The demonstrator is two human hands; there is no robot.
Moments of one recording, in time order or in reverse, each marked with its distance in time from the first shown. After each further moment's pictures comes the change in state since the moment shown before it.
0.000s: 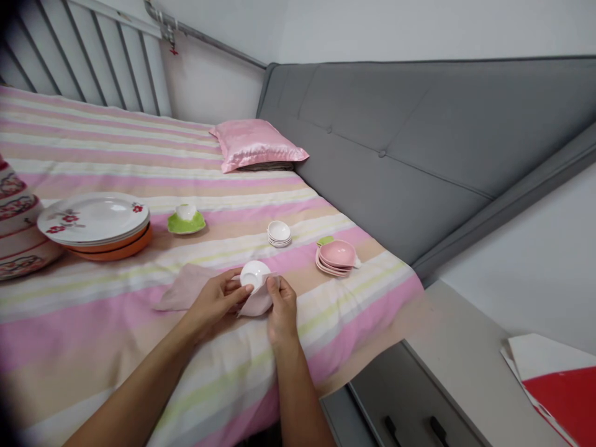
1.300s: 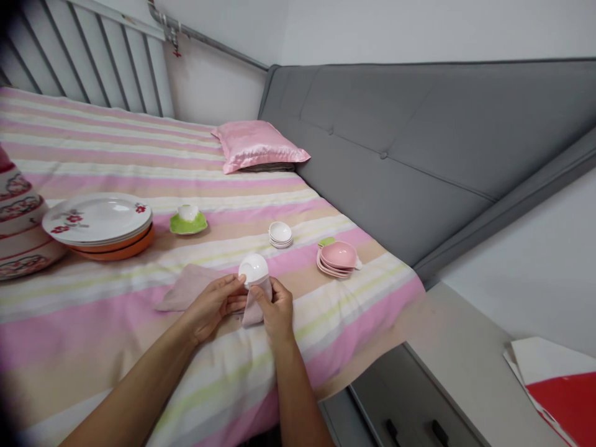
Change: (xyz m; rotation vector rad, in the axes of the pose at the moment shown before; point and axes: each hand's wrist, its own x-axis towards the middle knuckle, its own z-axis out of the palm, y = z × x) left_hand 0.003 0.005 -0.003 -0.172 0.069 -0.214; right_hand -0.005 0.002 0.002 -0.250 -0.090 -0.072
